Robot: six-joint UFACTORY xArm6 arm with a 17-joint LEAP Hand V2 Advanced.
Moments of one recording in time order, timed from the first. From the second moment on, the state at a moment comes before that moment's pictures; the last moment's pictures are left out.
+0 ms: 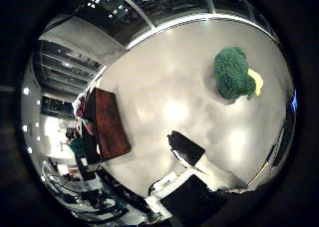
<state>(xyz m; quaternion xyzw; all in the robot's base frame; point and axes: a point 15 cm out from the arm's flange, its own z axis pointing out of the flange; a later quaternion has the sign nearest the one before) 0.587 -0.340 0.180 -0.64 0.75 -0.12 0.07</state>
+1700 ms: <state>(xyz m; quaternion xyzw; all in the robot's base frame) 0.580 -0.377 0.081 -0.68 0.73 -0.12 -0.02</state>
